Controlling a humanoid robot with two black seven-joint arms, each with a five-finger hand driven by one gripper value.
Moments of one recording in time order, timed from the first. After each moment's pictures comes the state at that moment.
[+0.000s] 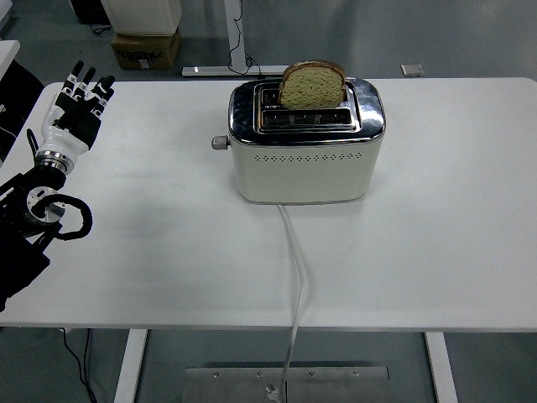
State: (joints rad) left arm -0.82 0.30 -0.70 -0.49 -0.14 -0.29 -0.37; right arm 0.00 0.00 0.42 0.09 -0.35 0.07 0.09
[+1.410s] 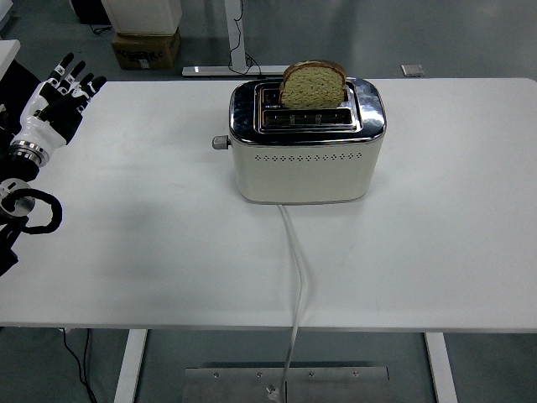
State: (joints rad) left arm -0.84 0.40 -0.70 -0.50 0.02 -0.31 -0.31; right arm 0.00 0.00 0.42 0.09 -0.35 0.07 0.09
